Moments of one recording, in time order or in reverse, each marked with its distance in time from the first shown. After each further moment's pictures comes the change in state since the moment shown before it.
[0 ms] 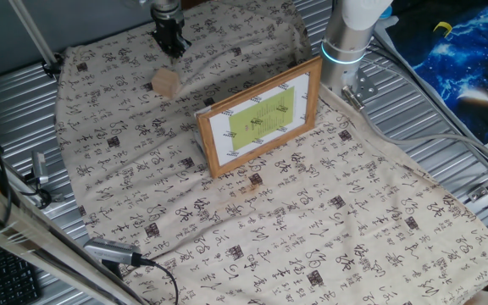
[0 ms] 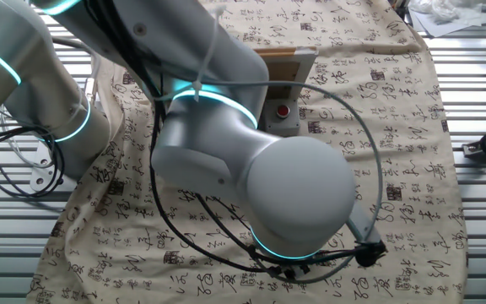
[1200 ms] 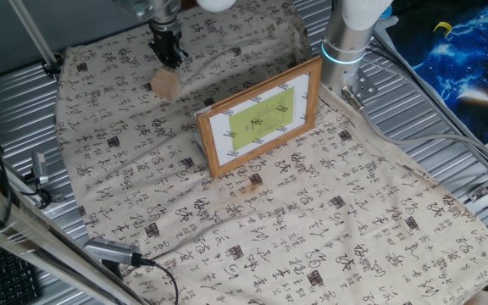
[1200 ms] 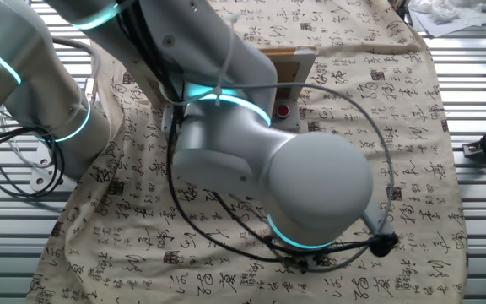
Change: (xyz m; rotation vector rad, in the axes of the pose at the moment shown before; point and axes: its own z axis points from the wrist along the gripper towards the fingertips) arm -0.031 0.002 0.014 -0.003 -0.007 0.013
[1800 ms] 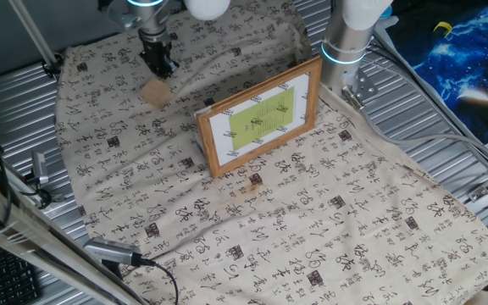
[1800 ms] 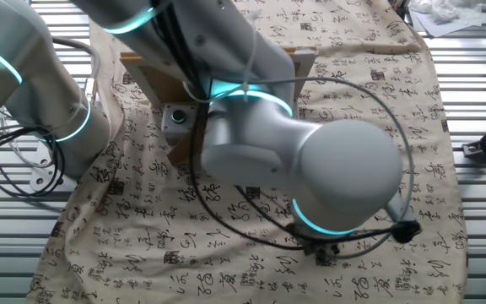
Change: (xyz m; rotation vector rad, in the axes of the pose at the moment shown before) arm -0.042 0.002 0.007 0.001 -0.004 0.010
